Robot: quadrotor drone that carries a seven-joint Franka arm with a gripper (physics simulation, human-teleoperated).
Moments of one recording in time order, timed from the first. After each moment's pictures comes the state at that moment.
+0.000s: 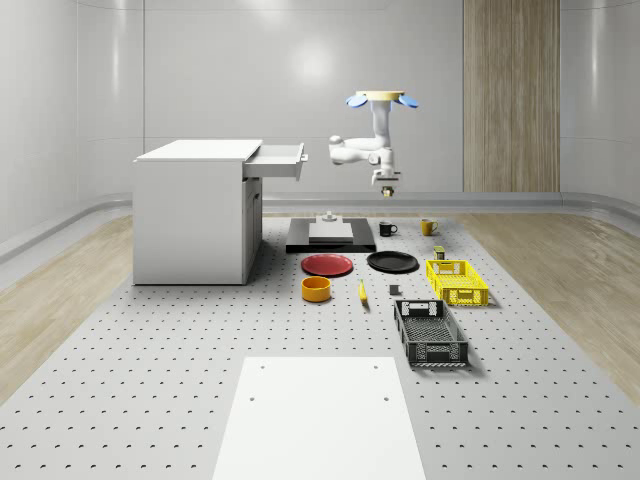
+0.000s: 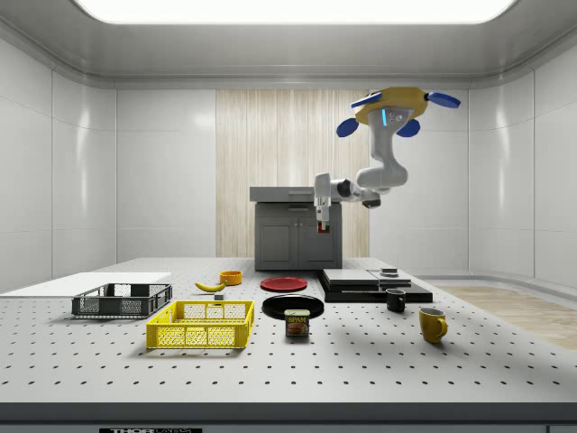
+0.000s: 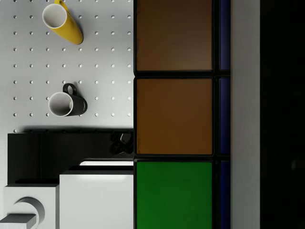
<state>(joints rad) -1.17 -1.48 1.35 -2.86 -1.80 1.54 1.68</state>
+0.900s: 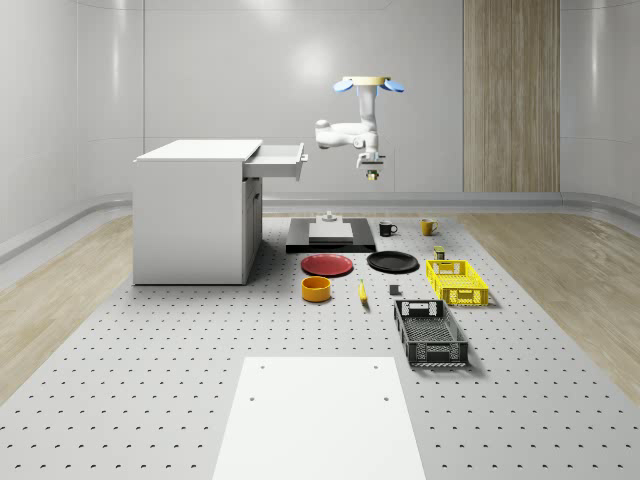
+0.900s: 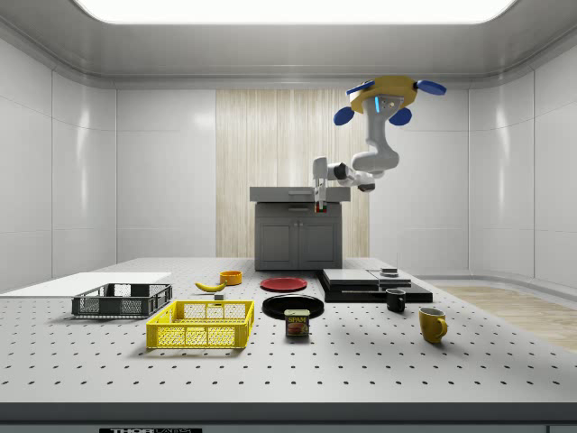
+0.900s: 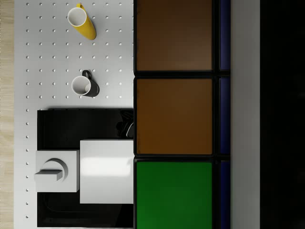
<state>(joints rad) -1.17 -1.50 1.36 -2.86 -1.79 1.56 1.69</state>
